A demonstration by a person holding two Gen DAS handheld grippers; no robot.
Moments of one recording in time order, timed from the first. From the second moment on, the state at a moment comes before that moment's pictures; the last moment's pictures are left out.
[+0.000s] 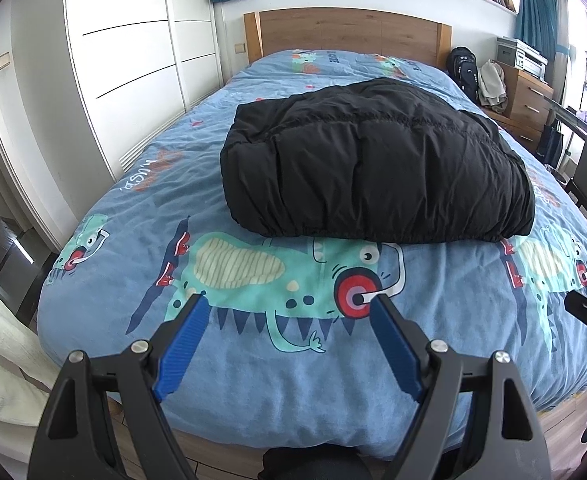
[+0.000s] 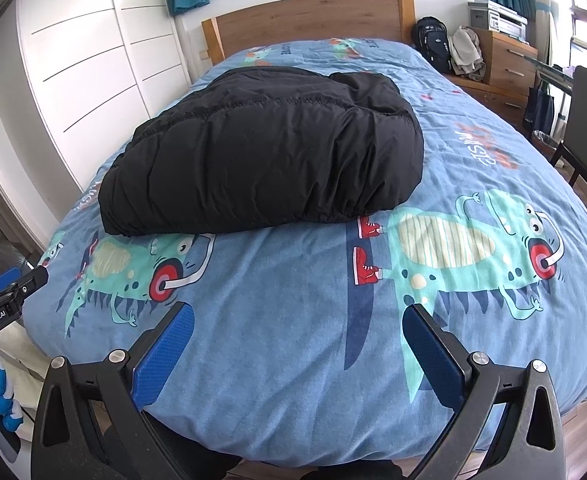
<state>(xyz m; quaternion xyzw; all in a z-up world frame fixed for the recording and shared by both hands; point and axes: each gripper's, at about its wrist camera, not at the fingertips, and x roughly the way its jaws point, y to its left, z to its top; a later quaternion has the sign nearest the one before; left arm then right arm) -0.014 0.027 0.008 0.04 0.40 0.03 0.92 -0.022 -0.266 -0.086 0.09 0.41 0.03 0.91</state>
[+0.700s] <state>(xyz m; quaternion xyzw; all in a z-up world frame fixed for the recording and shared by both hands) -0.013 0.032 -0.002 0.03 0.40 0.02 0.91 -0.023 -0.266 -0.089 0.09 0.41 0.02 0.91</state>
